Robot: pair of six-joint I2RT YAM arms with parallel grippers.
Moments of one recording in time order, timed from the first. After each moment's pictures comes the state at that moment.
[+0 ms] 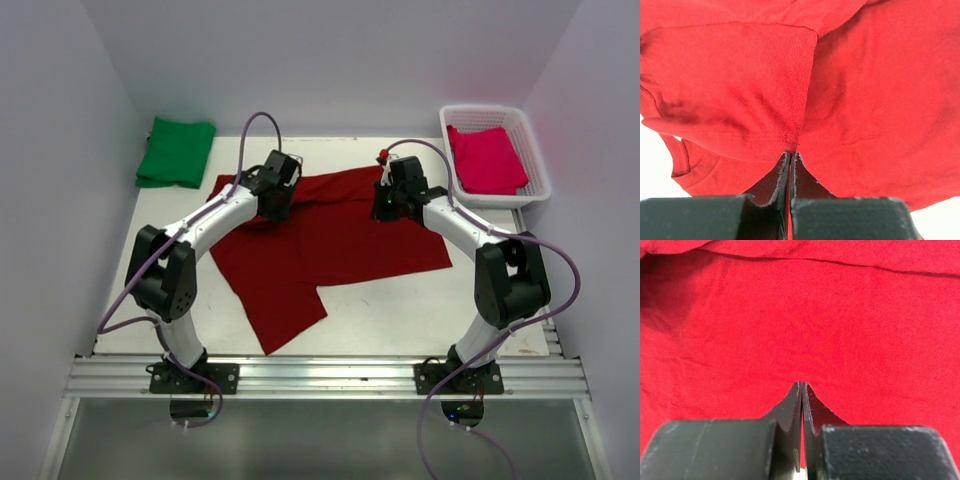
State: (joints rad) left arm -0.50 1.79 1.44 -0.67 -0.21 -0.18; right arm 0.35 1.71 1.21 -0.33 -0.13 0.25
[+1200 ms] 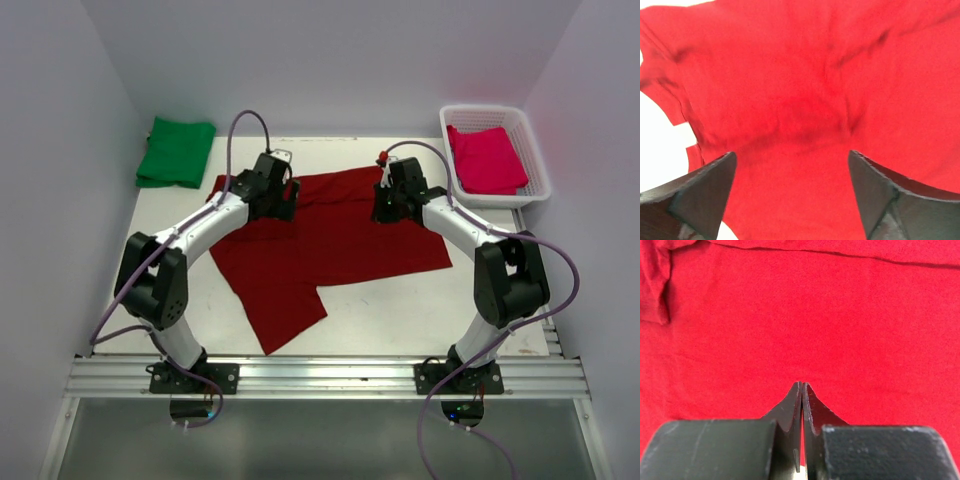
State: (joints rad) left arm -0.48 1.74 1.32 -0.54 -0.30 -0.18; right arm 0.35 1.71 1.21 -0.34 -0.13 0.24
